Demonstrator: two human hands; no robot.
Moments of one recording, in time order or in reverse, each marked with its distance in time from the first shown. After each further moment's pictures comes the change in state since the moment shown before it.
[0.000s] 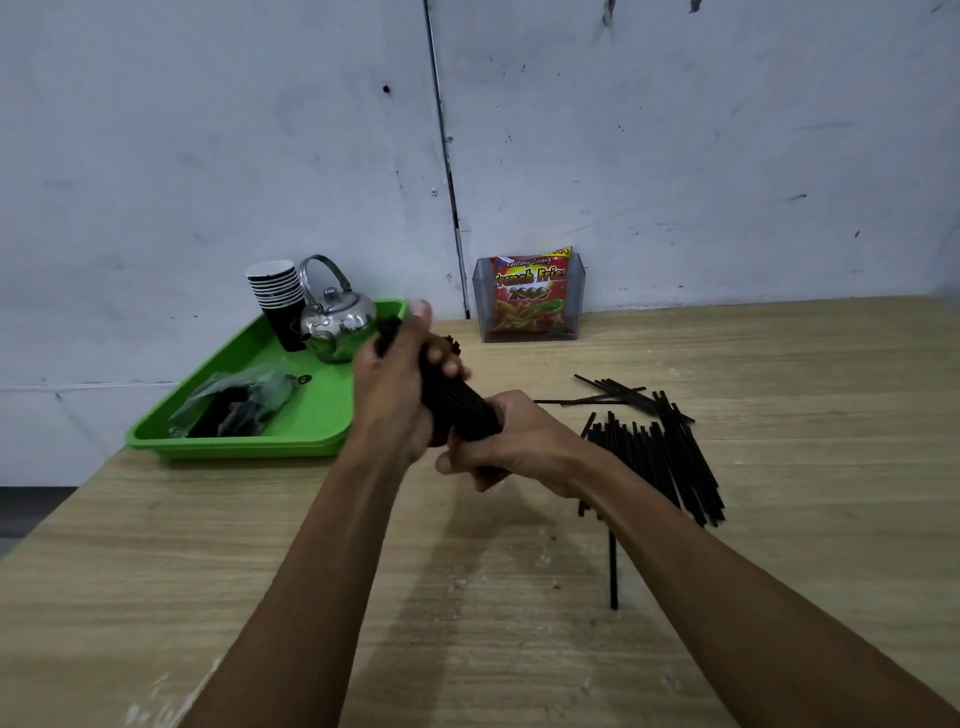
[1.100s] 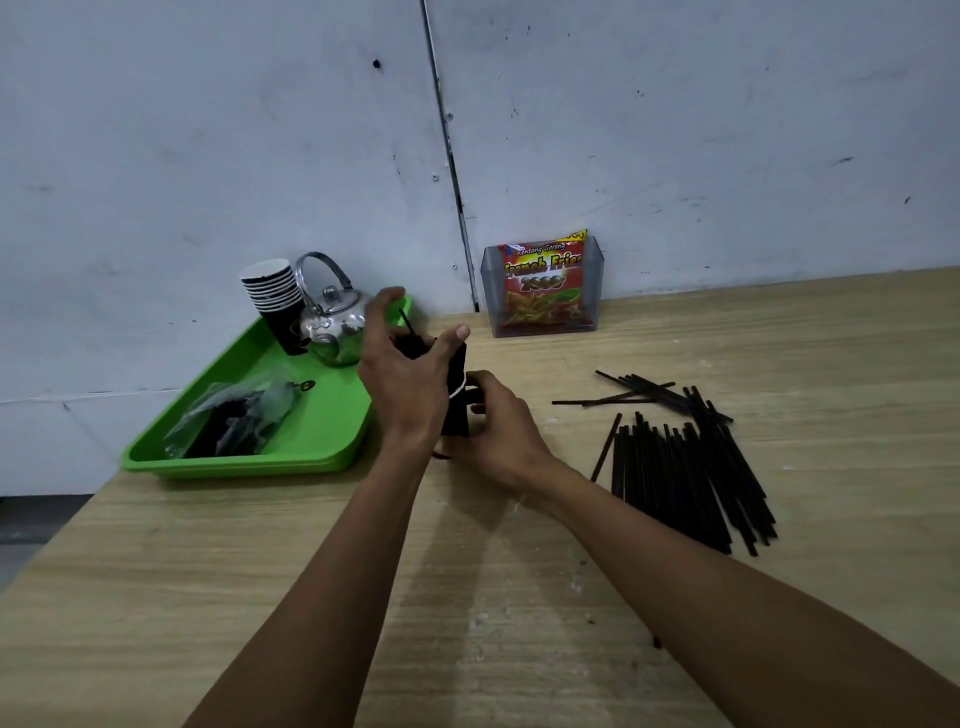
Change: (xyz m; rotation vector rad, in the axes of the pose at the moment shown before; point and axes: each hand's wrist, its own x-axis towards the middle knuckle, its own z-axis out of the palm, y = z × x) left_hand 0.062 -0.036 -0.024 0.774 0.228 0.492; right_hand 0.068 0.041 0.017 -0.223 0.430 -0.077
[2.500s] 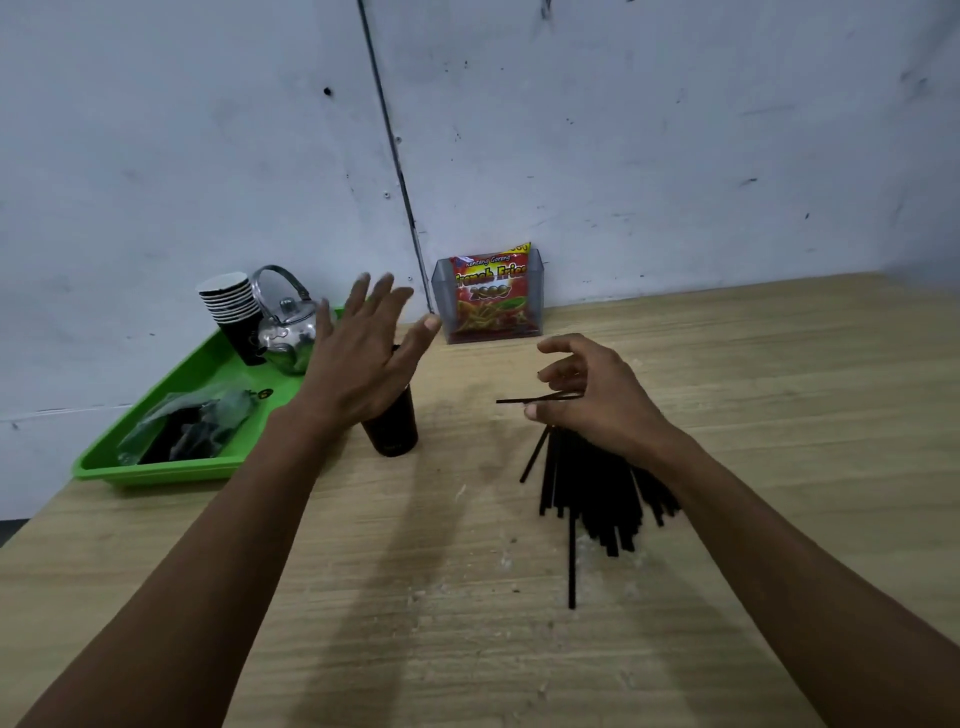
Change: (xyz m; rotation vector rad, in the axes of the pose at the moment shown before) left_hand 0.010 0.043 -0.019 0.783 -0.637 0.364; right_hand -0.056 -0.005 -0.145 -0.095 0.144 0.023
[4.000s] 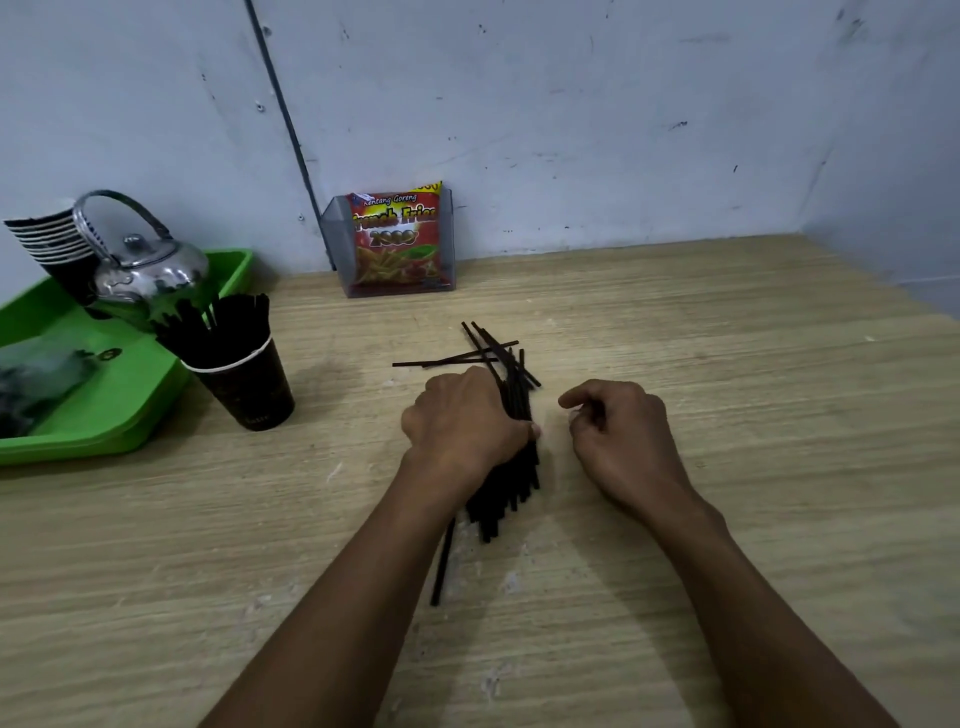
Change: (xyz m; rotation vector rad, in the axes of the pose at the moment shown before) left_hand -0.025 0.175 0.105 -0.058 -0.446 -0.347; right_hand -0.056 0.068 -0.057 -0.413 0.232 0.200
